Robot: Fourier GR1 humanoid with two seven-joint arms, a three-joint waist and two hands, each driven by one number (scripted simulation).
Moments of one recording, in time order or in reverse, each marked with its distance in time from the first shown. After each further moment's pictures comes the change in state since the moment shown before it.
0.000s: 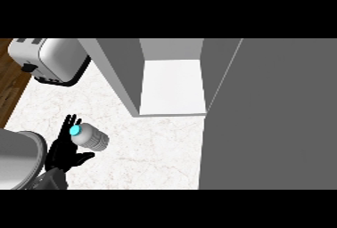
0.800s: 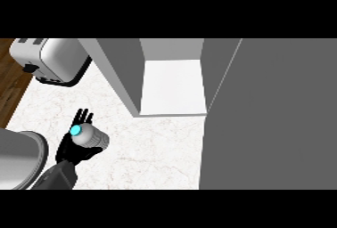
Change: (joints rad) left arm -0.053 -0.040 0.001 0.015 0.029 -0.076 0.047; right arm -0.022 -0.001 0.013 0.043 -0.004 0.000 -0.008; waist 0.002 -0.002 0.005
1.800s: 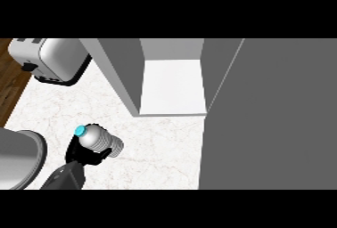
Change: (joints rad) left arm 0.012 -0.048 -0.057 -0.030 -0.038 0.017 -0.057; right arm -0.002 -0.003 0.013 0.005 0.009 -0.023 -0.005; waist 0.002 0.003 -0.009
